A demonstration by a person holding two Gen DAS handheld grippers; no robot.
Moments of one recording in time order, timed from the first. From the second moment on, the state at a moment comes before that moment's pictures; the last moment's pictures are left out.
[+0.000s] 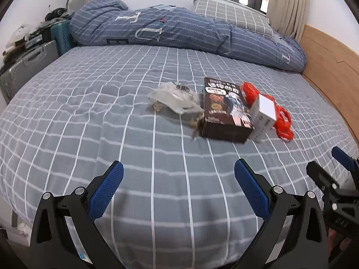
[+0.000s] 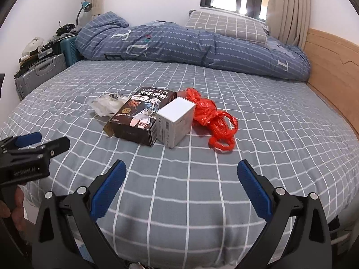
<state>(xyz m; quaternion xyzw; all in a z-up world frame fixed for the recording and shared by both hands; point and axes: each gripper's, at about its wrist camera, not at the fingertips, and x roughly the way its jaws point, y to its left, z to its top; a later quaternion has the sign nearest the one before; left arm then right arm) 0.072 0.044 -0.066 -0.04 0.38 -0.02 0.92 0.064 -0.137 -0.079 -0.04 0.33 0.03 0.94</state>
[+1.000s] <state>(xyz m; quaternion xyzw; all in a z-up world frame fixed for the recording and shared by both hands) 0.252 0.056 -0.098 -0.04 0.42 0.01 0.91 0.205 -0.123 -0.101 -0.02 0.36 0.03 0.93</state>
